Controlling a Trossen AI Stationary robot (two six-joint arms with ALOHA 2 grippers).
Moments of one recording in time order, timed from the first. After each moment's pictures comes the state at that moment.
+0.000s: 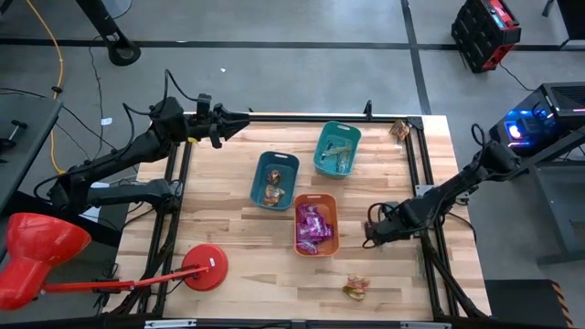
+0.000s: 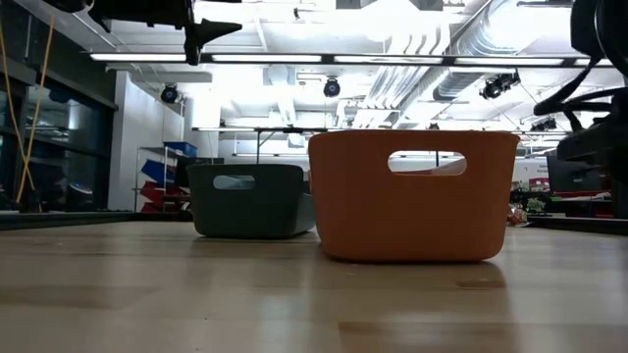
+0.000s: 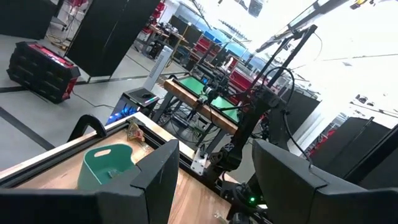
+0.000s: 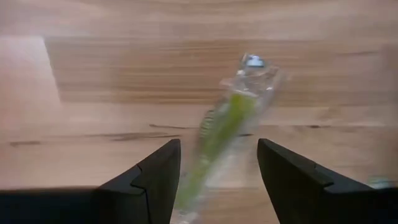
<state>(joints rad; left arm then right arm) 0.62 0.90 0.75 0.19 0.39 -0.58 0.51 1.33 0.59 -0.77 -0.08 2.06</state>
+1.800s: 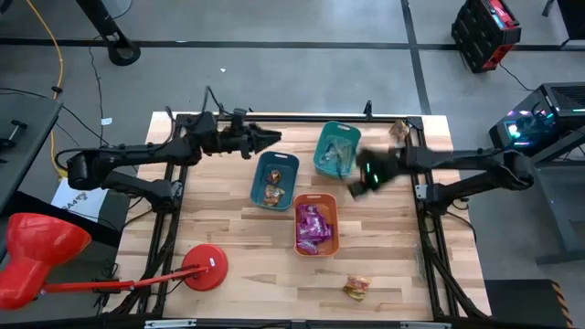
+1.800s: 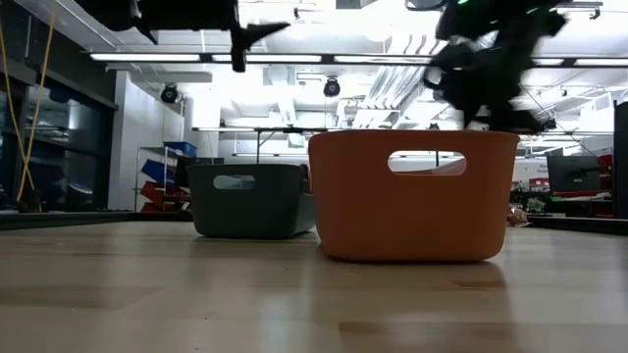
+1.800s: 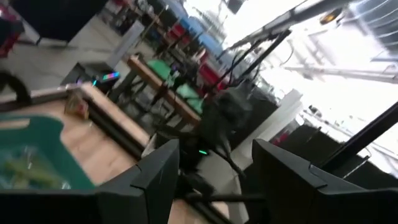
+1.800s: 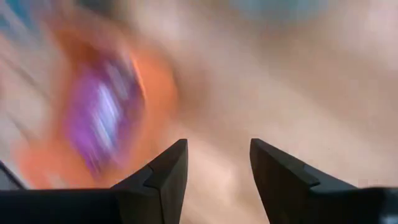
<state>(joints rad) 0.35 1.20 0.77 0.52 0.25 -0.77 -0.17 1.19 0.82 -0.77 -0.15 0.92</state>
